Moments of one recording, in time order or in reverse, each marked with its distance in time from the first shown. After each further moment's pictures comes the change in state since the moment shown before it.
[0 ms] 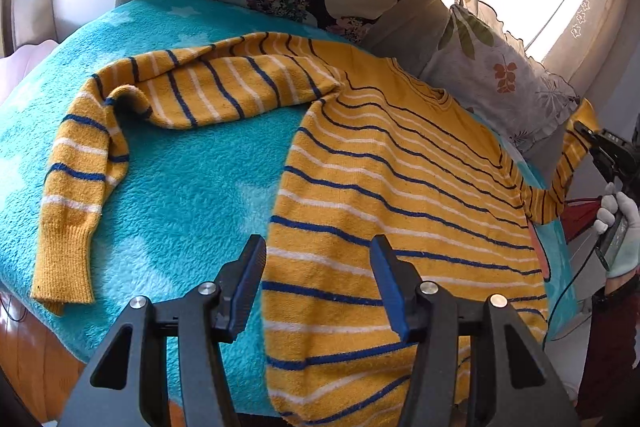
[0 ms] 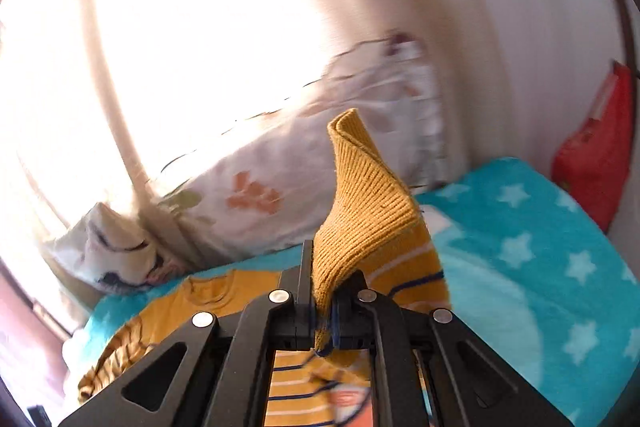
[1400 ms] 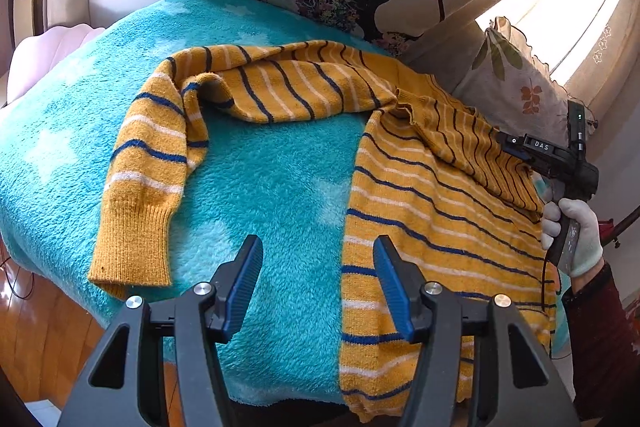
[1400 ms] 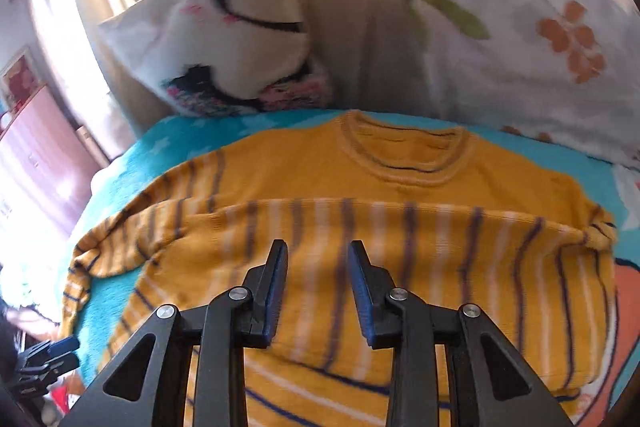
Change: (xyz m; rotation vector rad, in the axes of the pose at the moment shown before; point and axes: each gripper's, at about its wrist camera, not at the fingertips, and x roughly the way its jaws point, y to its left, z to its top) left arm -0.020 0.034 -0.007 -0.059 -0.027 0.057; right arm 0.153 0.100 -0.087 -0.255 0.380 0.117
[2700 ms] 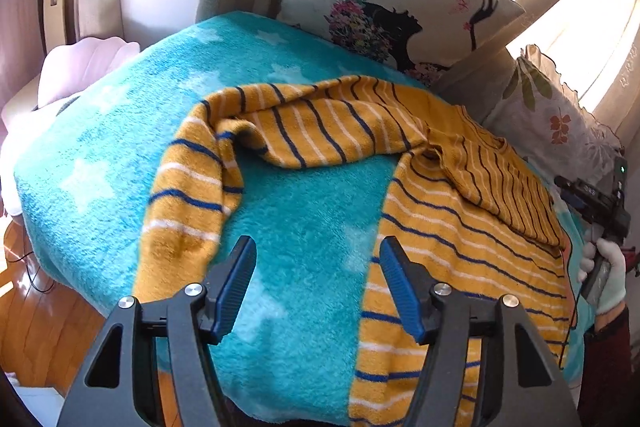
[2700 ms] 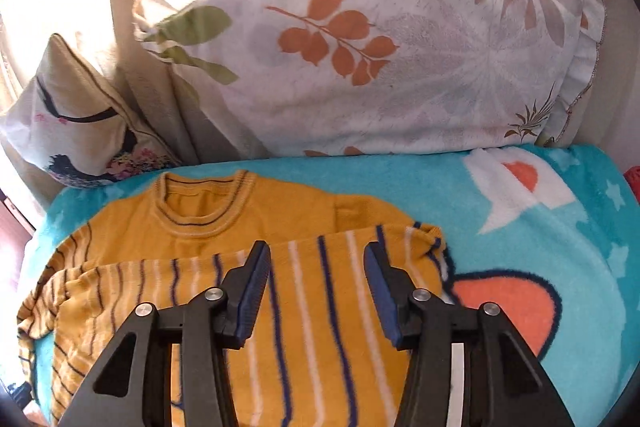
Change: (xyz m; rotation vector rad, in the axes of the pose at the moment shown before) left arm -0.012 0.009 0.029 -0.064 -0.083 0.146; right arm -0.057 -0.086 0.006 0.133 -0.094 -0.150
